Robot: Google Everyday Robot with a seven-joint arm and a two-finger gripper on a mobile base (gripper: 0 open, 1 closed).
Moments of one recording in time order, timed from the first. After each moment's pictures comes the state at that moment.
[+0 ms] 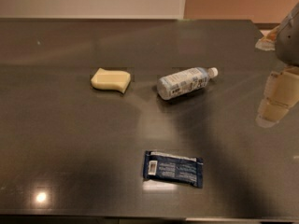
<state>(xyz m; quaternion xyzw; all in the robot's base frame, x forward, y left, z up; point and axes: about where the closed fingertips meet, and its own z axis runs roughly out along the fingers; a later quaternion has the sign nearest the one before) 0.438 -0.217 0.976 -0.60 0.78 -0.03 0.16</state>
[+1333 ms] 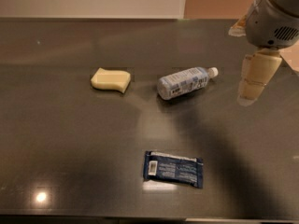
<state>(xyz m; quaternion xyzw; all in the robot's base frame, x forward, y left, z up) 0.489 -0.194 0.977 -0.66 0.73 -0.04 0.15</state>
